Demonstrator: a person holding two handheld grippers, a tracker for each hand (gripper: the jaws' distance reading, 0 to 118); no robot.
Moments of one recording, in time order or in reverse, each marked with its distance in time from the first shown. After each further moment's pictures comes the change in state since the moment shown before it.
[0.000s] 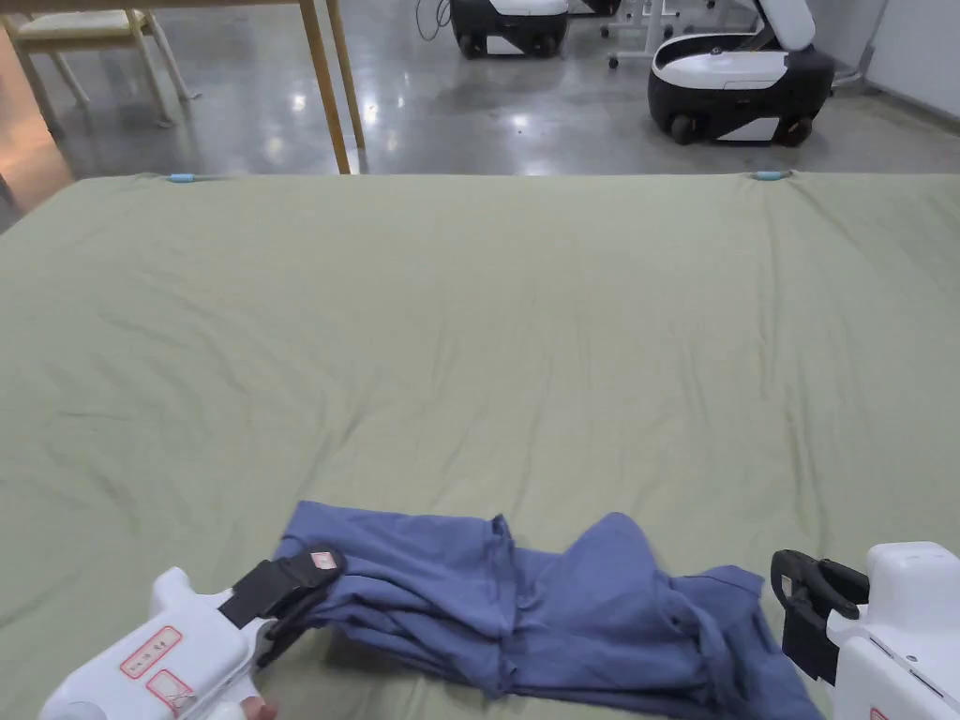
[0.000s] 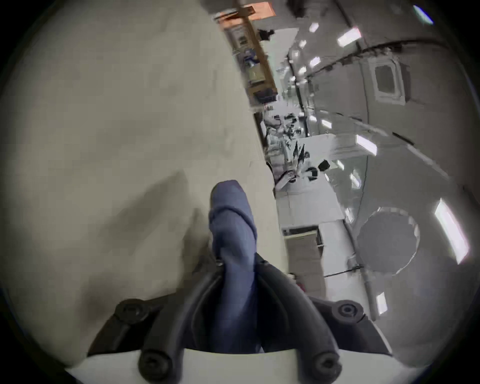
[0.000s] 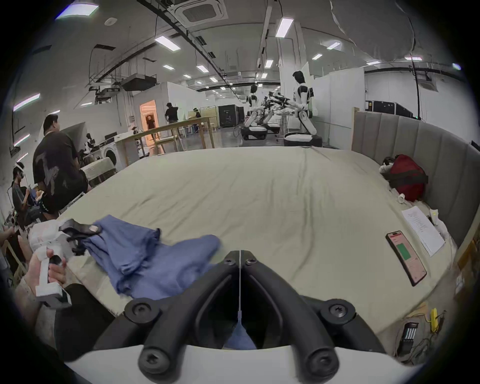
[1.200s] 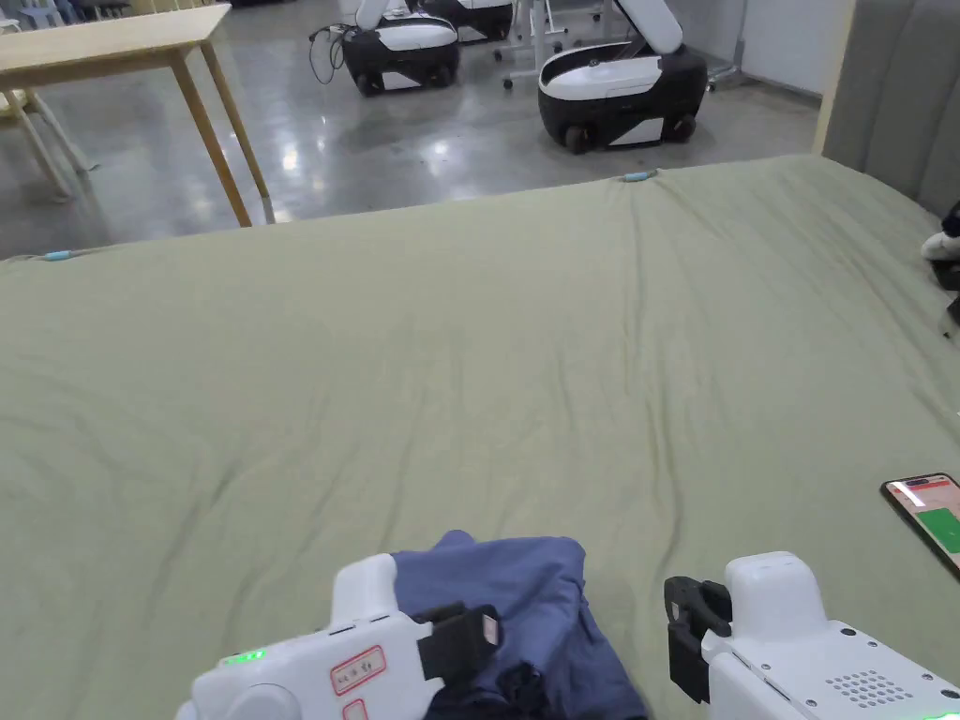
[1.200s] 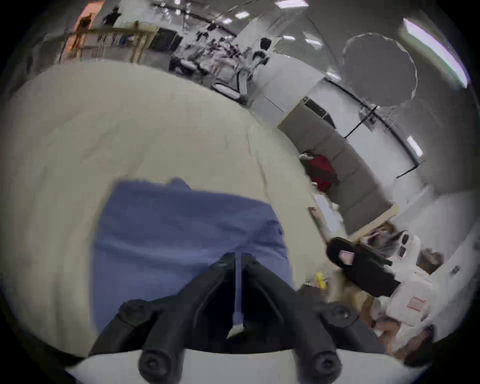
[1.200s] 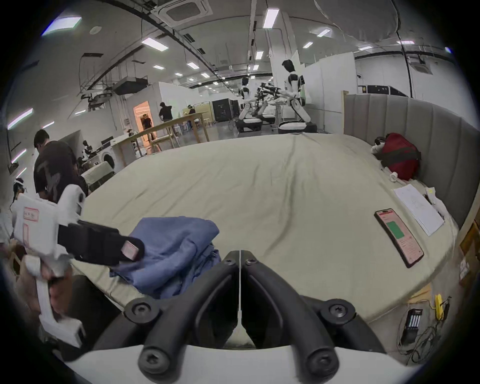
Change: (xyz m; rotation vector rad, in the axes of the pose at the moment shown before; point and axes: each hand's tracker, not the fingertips) left arm 0.137 -0.186 -0.108 -0.546 -0.015 -0.604; right arm 0.050 -0.022 0.019 -0.050 0.011 -0.066
